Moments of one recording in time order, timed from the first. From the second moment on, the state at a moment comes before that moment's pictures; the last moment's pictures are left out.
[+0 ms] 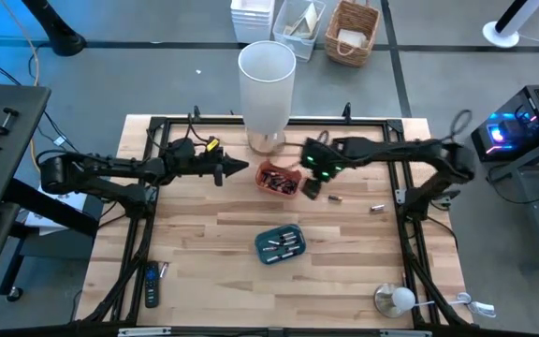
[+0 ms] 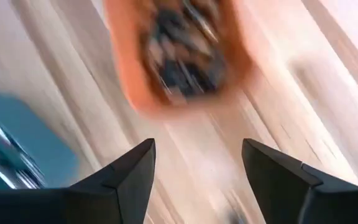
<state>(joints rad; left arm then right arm) 0.37 1.22 0.40 0.73 0.28 -0.68 -0.23 1.59 1.17 -0.76 -0.05 0.33</state>
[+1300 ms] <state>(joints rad) 0.40 1.22 0.41 0.70 0.25 -0.60 -0.22 1.42 0.93 -0.29 -0.08 0.26</state>
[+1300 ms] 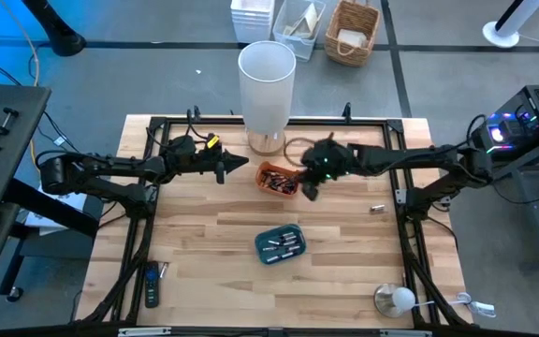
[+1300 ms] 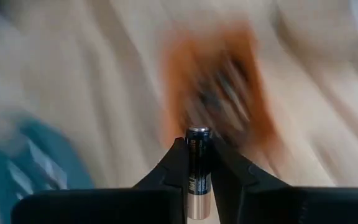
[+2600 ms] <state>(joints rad) 0.41 1.22 0.41 0.63 0.26 -0.49 -0.04 1.09 0.63 -1.13 -0.02 0.45</state>
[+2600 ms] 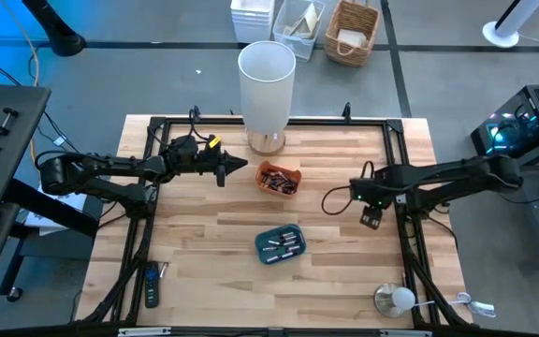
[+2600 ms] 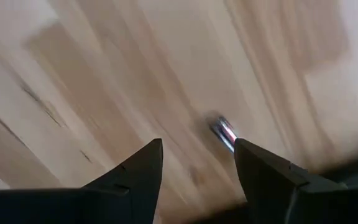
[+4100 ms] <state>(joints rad) 0.41 1.22 0.41 0.64 0.24 -0.51 -0.23 1.50 0.62 -1.00 -0.11 0.73</state>
